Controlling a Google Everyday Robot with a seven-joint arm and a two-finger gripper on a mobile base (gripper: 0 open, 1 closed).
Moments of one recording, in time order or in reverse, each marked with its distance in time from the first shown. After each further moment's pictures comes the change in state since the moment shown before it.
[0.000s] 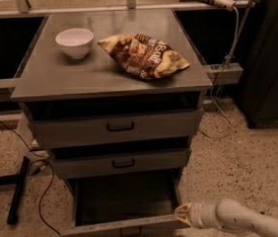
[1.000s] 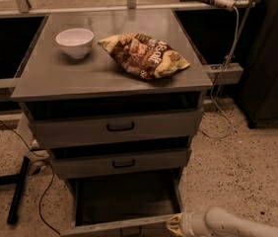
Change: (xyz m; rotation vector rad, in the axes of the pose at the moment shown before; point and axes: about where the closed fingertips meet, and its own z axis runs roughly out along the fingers) arm 0.019 0.042 0.058 -0.081 -0.015 -0.121
